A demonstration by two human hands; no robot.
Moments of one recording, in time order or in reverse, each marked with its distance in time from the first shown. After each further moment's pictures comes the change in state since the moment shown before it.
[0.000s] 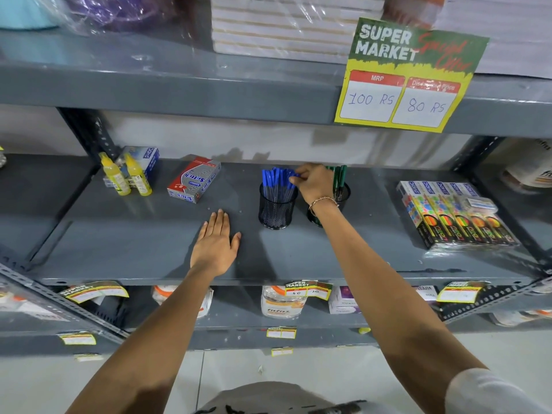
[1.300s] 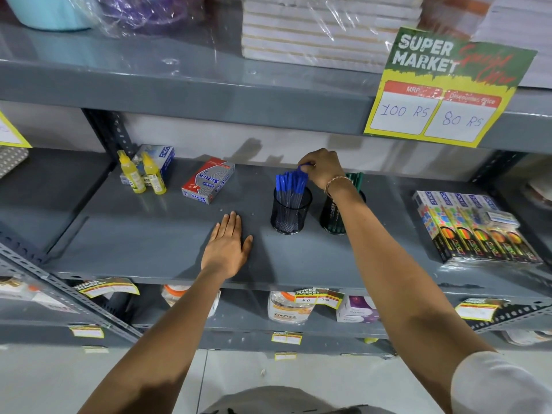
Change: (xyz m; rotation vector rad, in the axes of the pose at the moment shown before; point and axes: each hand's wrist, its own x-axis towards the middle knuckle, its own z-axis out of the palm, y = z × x) left_hand -0.001 -0.004 0.002 -0.041 0.039 0.013; right_hand 0.039 -0.035 -0.009 -0.337 -0.226 -0.202
